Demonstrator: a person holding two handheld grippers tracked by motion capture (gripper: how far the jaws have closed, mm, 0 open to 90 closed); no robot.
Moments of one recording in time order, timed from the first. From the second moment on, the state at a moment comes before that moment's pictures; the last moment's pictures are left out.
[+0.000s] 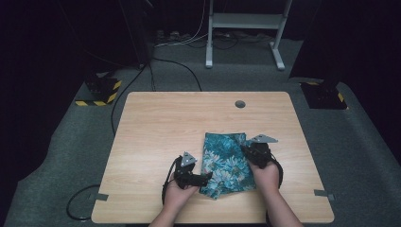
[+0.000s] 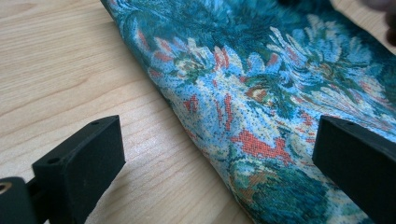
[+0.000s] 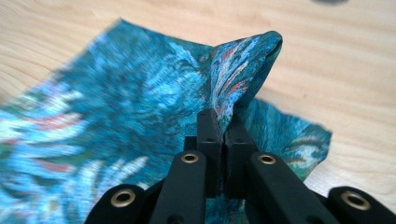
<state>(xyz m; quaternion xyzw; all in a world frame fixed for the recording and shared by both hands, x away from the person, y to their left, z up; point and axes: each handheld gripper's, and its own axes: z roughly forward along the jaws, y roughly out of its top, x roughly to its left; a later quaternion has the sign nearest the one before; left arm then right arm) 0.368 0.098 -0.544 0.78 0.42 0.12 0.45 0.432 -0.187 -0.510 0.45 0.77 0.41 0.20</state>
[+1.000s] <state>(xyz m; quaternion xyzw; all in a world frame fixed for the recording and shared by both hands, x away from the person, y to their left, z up) 0.433 0.091 -0.518 0.78 0.42 0.13 0.44 0.425 -0.227 -0.517 0.49 0.75 0.39 0.21</state>
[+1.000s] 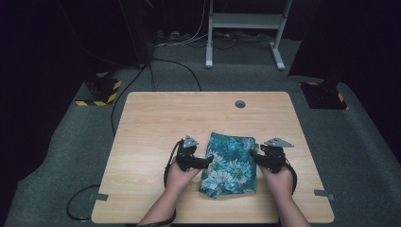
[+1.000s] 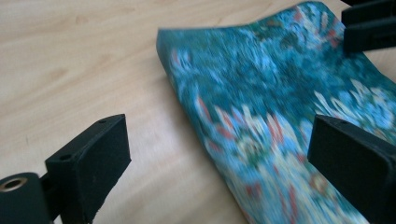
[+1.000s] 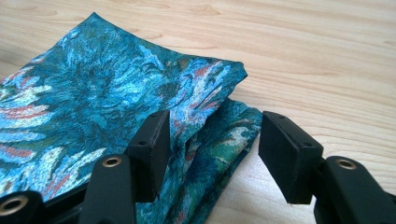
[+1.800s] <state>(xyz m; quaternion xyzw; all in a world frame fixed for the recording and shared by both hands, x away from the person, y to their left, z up) 0.482 0.040 -0.534 0.81 0.44 0.13 0.37 0.439 -0.214 -0.539 0.49 0.76 0.37 0.19</state>
